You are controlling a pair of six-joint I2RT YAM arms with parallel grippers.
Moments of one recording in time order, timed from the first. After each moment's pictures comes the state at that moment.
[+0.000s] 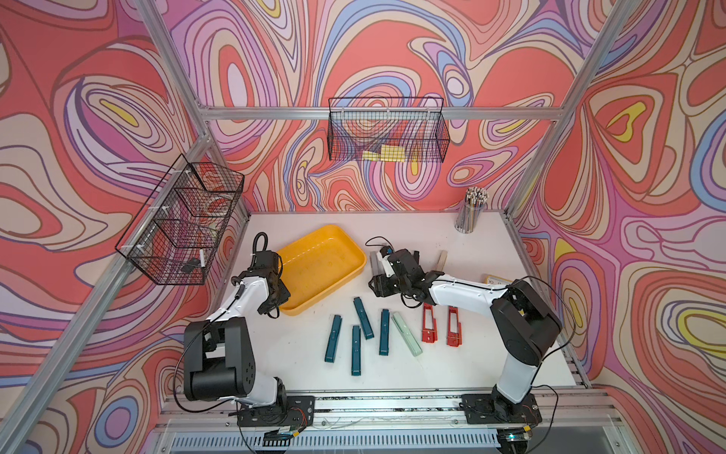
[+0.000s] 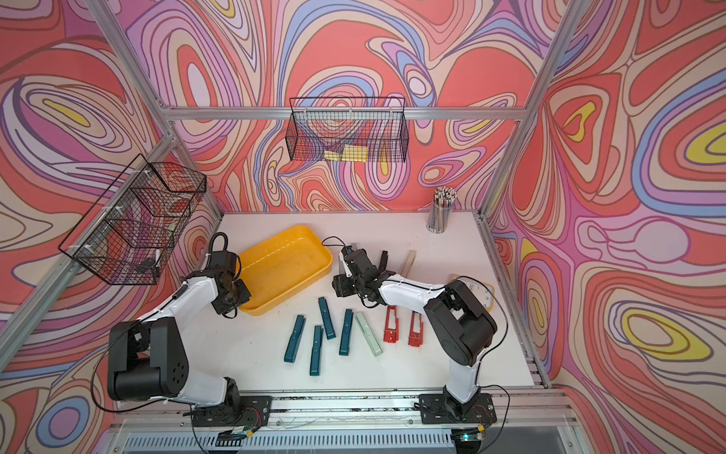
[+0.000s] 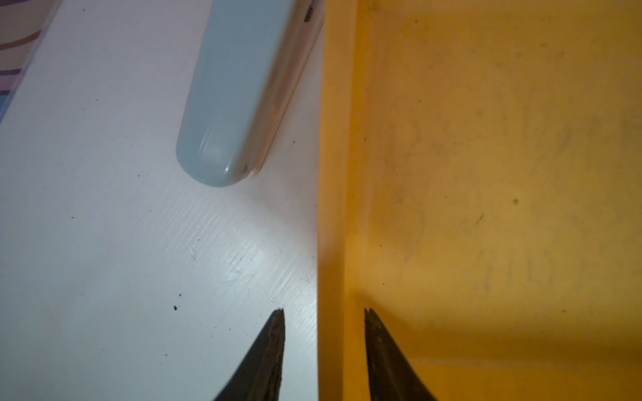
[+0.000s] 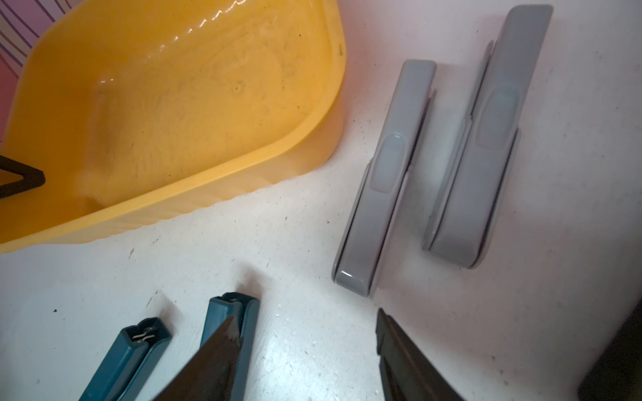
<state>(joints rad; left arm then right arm) 0.10 1.46 0.91 -0.70 -0.17 -0.57 0.69 1.82 1.13 -0.10 -0.09 0.36</state>
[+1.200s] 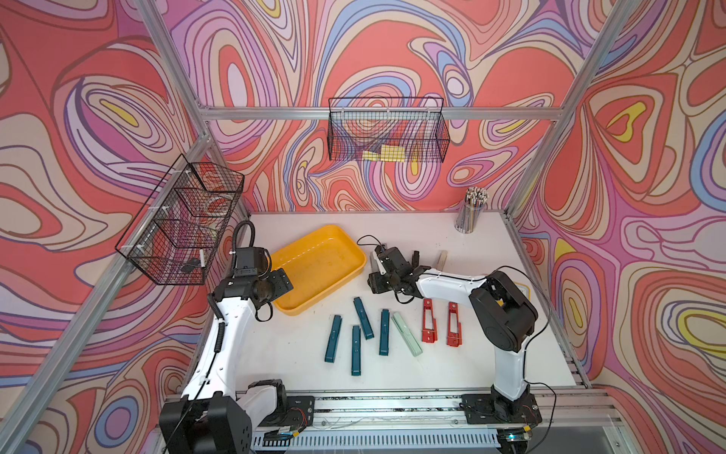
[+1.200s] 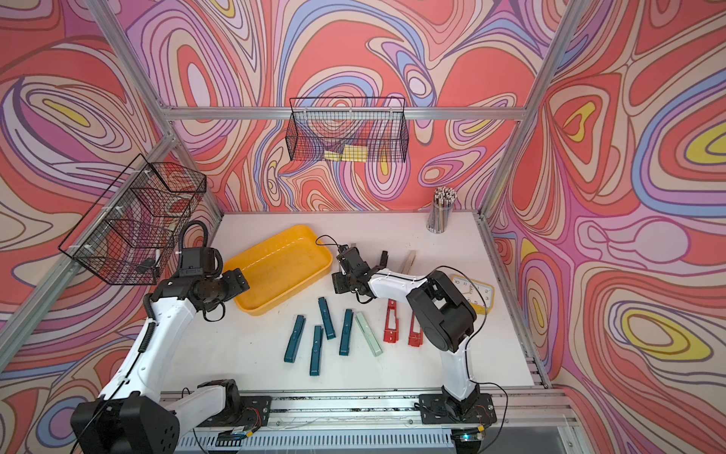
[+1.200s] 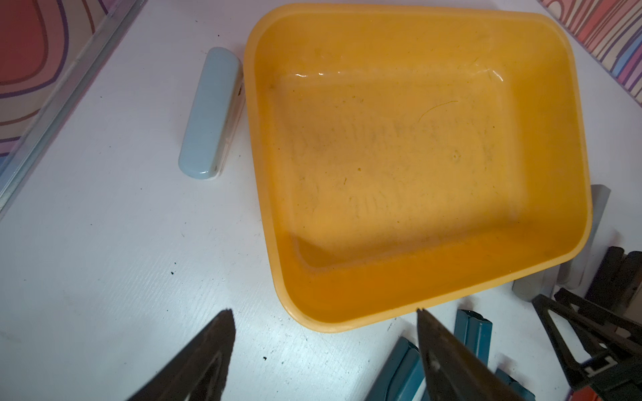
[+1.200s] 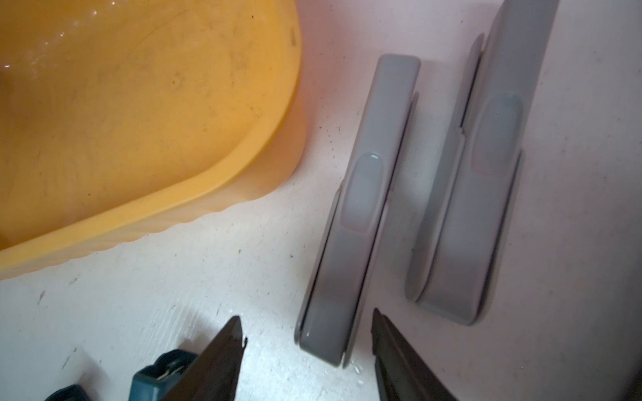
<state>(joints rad) 0.10 1.13 0.99 -0.86 0.01 -0.49 0.69 1.98 1.26 -0.15 0.00 0.33</state>
